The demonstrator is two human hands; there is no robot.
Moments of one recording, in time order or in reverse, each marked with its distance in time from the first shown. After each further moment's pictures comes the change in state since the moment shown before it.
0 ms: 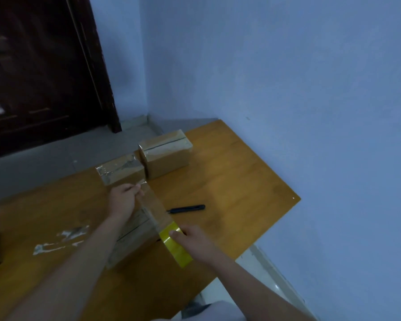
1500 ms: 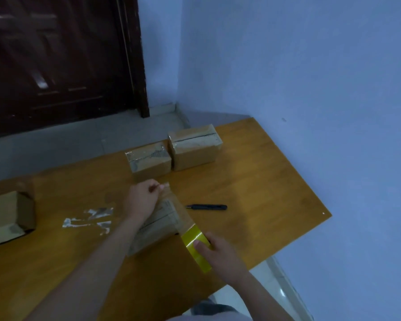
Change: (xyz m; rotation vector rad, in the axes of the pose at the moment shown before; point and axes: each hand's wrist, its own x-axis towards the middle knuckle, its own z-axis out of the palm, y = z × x) left_hand -0.021 -0.002 -0.015 0.461 0.051 0.165; right_hand -0.009 0.011 -0.002 0.024 -0.073 -0.033
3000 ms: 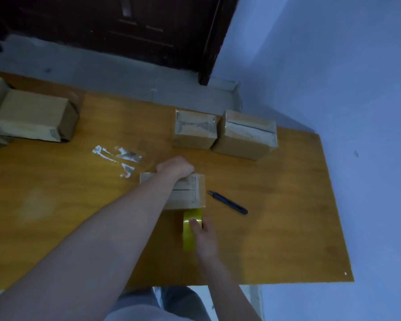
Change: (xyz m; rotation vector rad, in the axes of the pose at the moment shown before) left_hand 0.030 -0.008 0.026 0.087 -0.388 -0.614; right_hand 0.066 0.033 0.046 0.174 -0.040 0.241
